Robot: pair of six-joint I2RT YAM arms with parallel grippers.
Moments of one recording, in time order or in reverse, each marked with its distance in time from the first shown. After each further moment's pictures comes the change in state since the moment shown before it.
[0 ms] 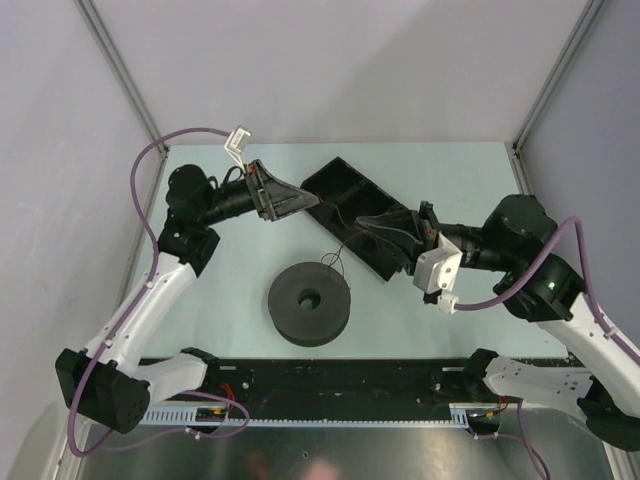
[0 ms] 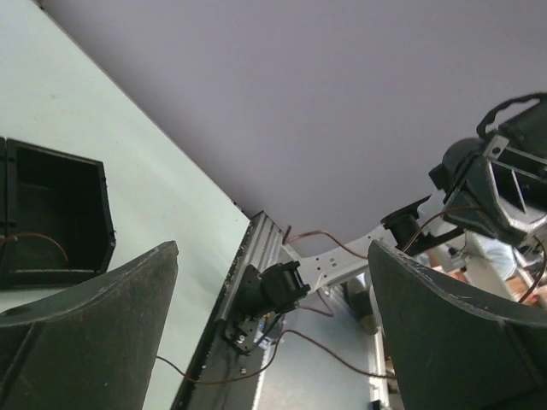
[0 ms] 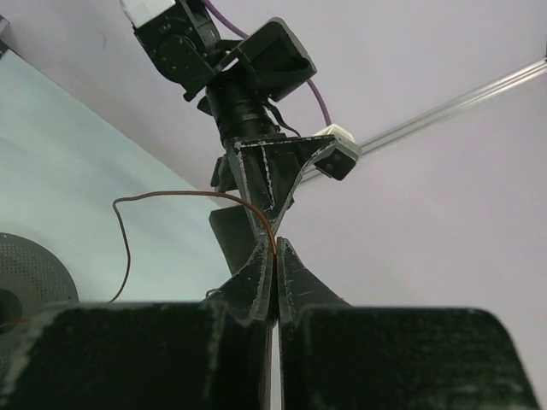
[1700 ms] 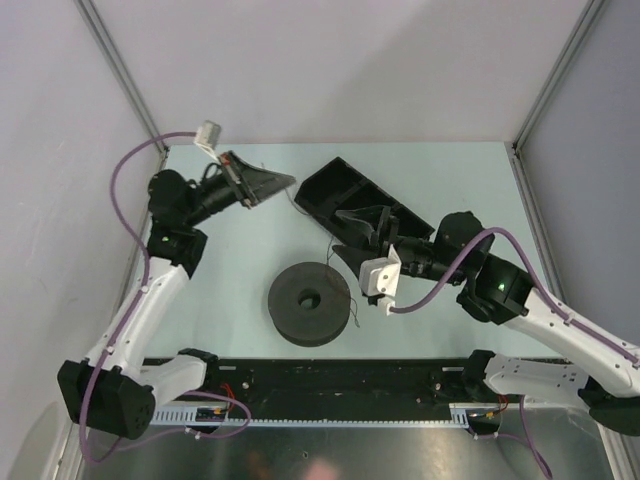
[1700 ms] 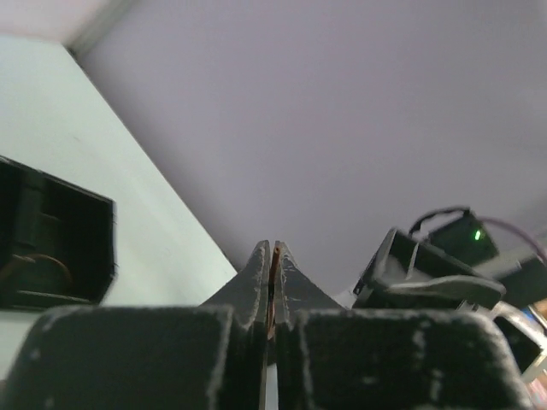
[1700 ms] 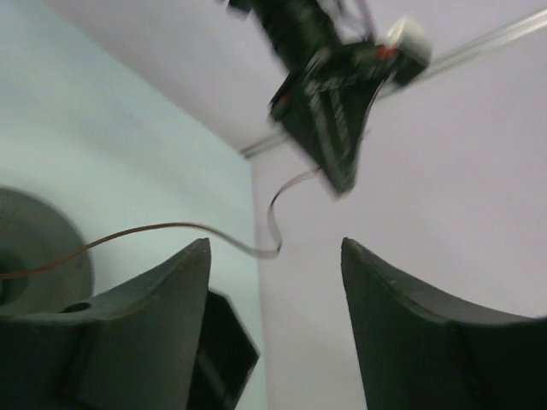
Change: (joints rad) left arm 0.070 -0.034 -0.061 0.122 -0.085 -0.222; right arm 0.142 0.049 -0.197 0.158 0.284 -0.079
